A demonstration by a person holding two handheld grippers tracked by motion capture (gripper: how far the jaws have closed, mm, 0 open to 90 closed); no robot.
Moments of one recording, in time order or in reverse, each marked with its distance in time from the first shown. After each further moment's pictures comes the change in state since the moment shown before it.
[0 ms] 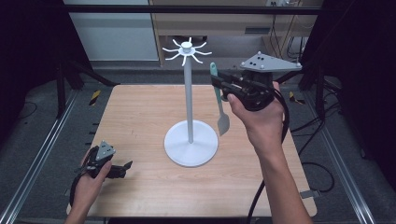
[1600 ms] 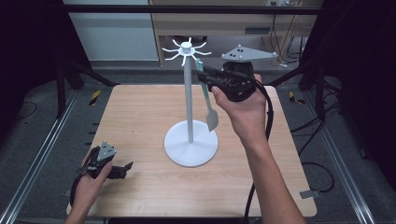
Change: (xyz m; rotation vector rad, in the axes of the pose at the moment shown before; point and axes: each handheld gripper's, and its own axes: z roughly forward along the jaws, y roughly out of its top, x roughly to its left) left arm -0.002 0.000 0.002 0.011 -0.004 0.008; right arm 0.004 0.008 0.036 0.034 0.027 0.014
